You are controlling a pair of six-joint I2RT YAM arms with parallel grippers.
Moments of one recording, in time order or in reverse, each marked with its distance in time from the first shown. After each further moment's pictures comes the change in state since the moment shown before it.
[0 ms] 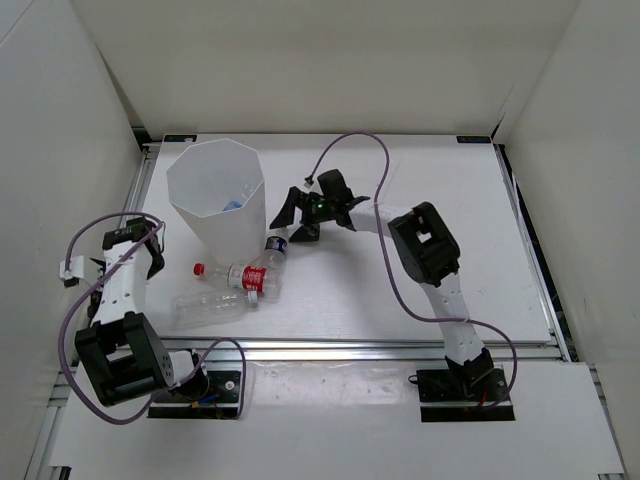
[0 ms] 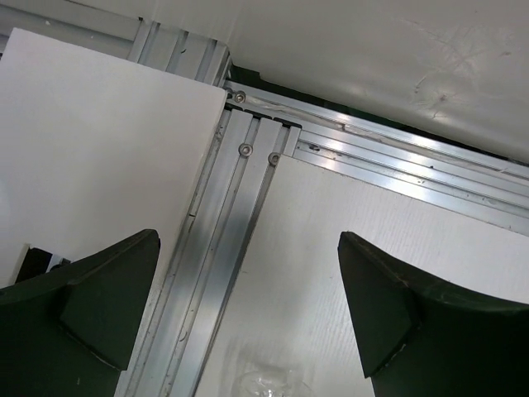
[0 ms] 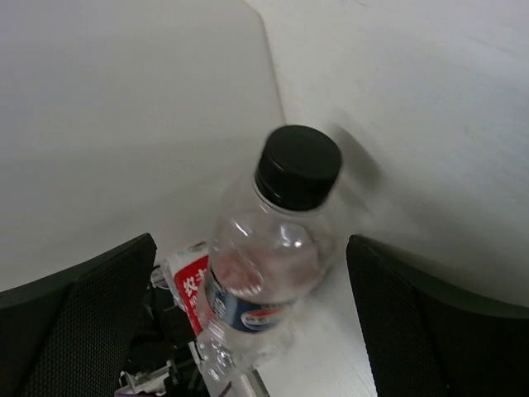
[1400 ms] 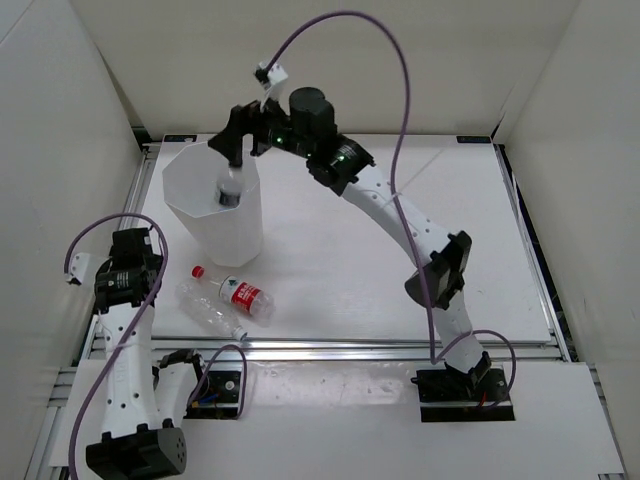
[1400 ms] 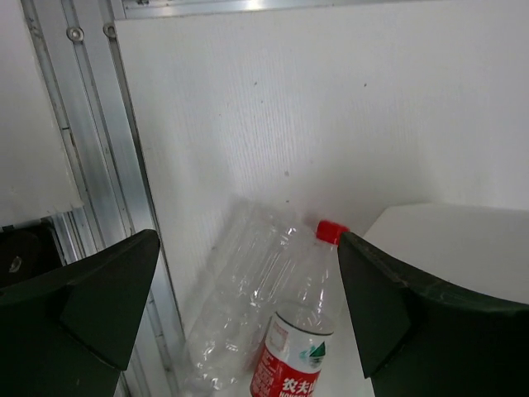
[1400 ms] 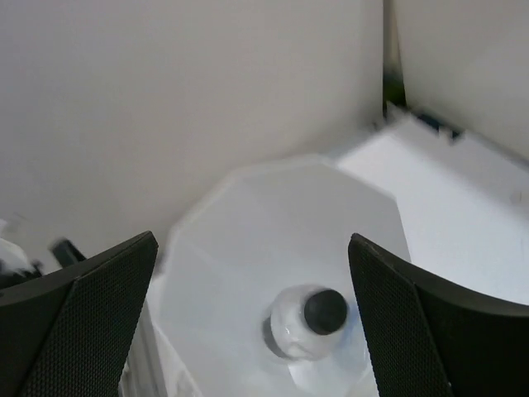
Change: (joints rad) left arm -0.089 -0.460 -0.006 0.175 0.446 0.471; right arm 0.237 -0.213 0.813 -0.278 0.427 -0.564
